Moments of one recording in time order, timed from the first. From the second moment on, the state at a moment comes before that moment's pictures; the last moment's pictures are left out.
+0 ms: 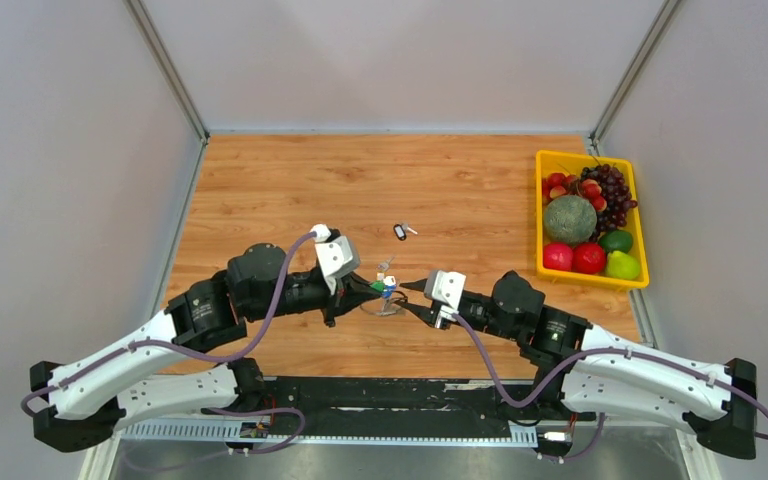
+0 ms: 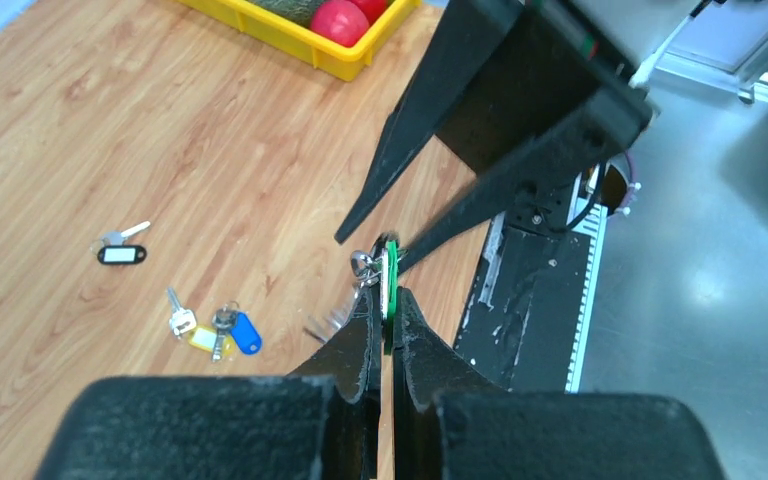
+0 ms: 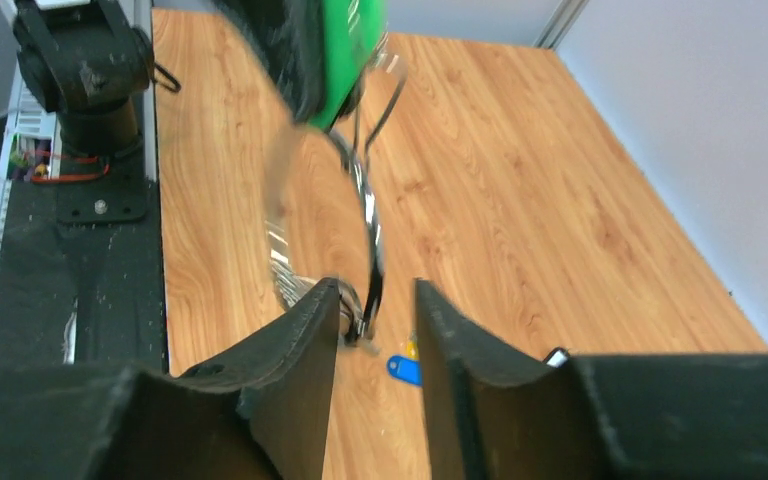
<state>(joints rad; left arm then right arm) -1.11 0.76 0.96 -0.42 0.15 -0.05 1.15 0.78 0.66 0.06 -0.09 -0.32</state>
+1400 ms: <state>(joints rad) -0.94 1.33 1.39 -0.82 0.55 -0.52 1.15 0.37 0.30 0.29 0.02 -0.09</state>
